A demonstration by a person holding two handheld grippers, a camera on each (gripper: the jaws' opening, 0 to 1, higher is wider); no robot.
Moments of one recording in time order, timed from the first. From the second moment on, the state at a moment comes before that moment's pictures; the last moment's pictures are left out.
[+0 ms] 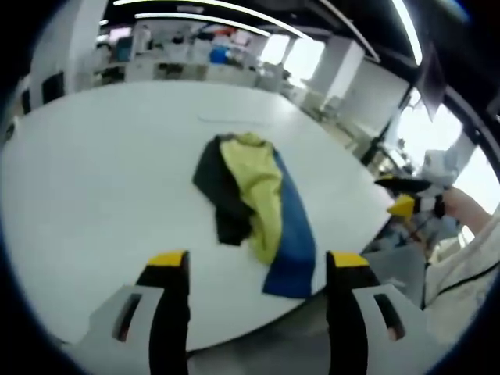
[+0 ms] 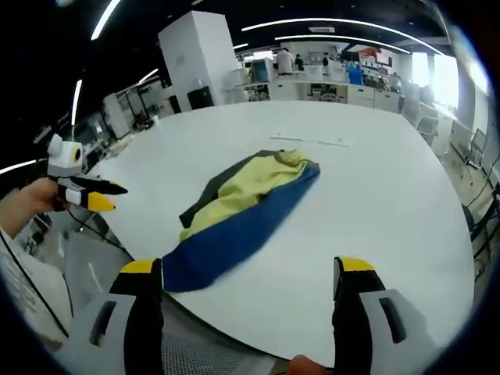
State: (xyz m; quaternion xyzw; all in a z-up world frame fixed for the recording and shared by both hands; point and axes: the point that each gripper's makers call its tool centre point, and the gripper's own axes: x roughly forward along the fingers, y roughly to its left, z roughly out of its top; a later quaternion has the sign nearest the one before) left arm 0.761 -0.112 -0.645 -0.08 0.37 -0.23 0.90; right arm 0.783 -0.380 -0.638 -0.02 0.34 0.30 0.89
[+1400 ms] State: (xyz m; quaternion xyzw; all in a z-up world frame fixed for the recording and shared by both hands) left arm 0.760 -0.110 -0.647 -0.09 0.37 -0.23 0.90; right arm 0.788 -0.378 -0.641 -0.03 0.34 0.30 0.89
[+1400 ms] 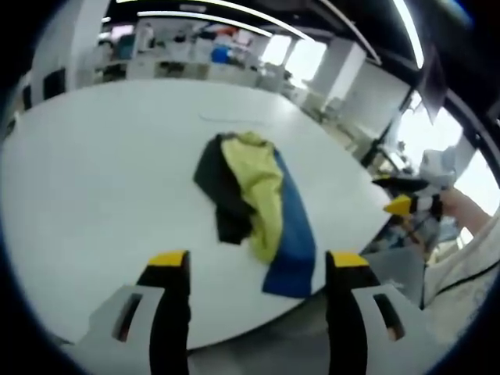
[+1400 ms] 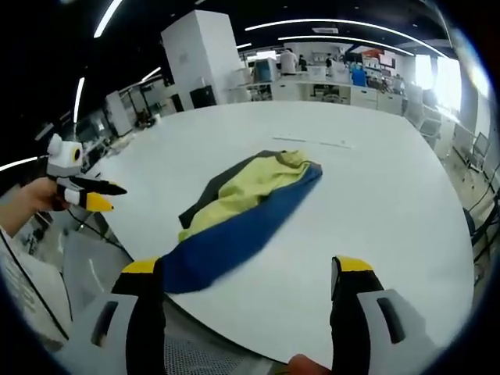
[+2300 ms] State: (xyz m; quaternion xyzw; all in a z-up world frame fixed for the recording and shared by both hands) left arm 0.758 -0.099 -0.650 -0.10 0.37 -0.22 0.90; right arm 0.841 -0.366 -0.635 -0.05 0.32 0.34 0.88
